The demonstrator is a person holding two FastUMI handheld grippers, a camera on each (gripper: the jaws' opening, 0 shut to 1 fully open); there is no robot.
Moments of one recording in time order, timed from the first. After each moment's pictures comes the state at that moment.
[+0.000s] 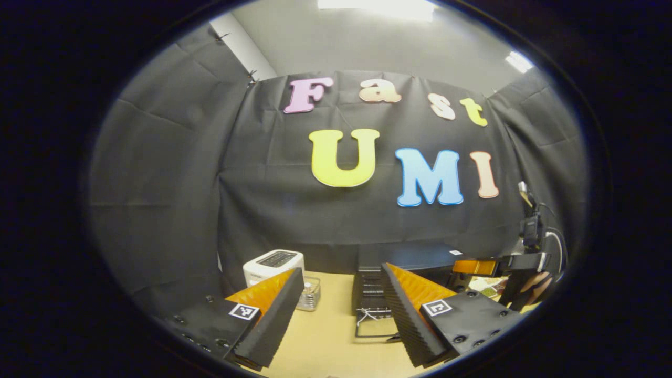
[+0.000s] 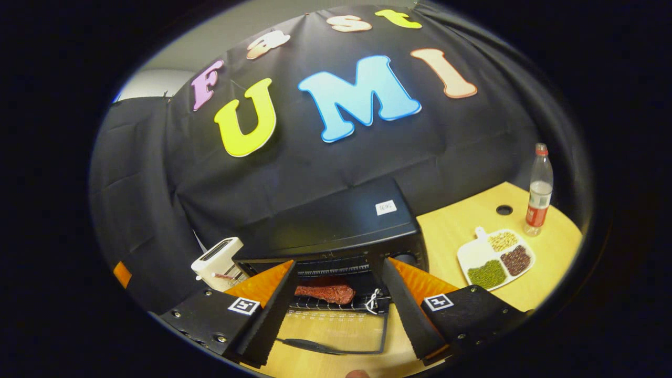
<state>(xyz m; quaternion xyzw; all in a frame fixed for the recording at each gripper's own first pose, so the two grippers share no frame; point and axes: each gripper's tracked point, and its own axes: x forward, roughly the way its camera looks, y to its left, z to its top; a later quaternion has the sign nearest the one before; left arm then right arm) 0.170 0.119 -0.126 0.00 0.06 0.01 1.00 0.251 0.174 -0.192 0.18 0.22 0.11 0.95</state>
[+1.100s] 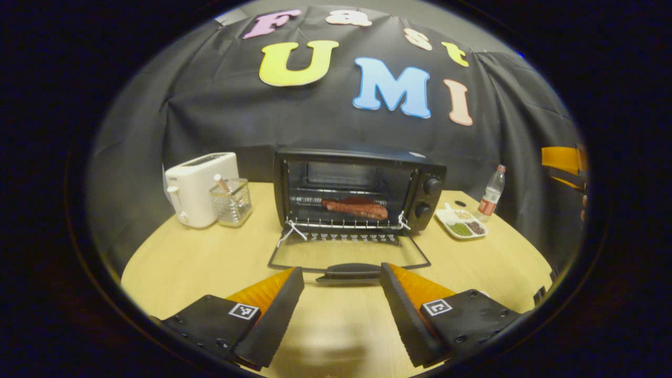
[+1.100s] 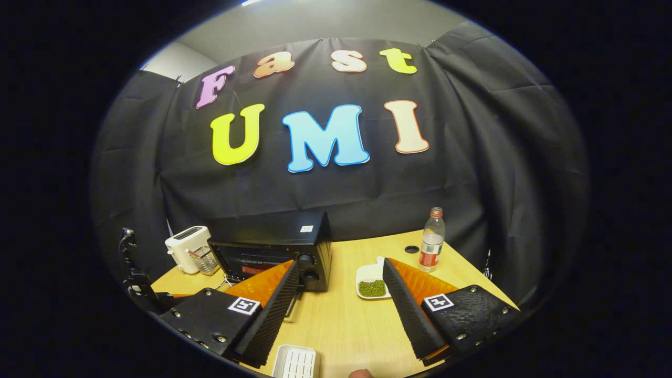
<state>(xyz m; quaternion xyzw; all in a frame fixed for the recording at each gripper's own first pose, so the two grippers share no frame) 0.171 -0.009 -0.341 -0.04 0.31 -0.08 0.95 0.135 0.021 -0.140 0.08 0.19 0.01 0.98</state>
